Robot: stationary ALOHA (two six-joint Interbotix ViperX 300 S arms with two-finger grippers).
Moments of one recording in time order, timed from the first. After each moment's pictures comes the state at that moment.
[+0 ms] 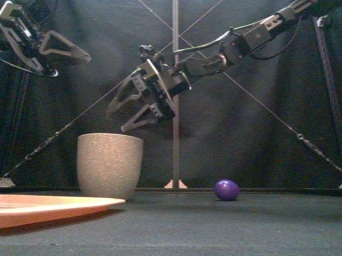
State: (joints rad) left arm 0.10 -0.97 1.20 -0.02 -0.13 0.00; right arm -0.17 0.27 0.24 -0.44 -0.10 0.64
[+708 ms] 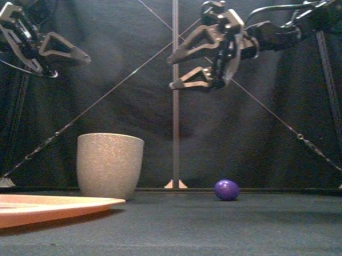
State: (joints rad) left arm 0.10 -0.97 1.21 -0.02 -0.13 0.00; right arm -0.11 -0.20 0.71 -0.47 -0.30 0.64
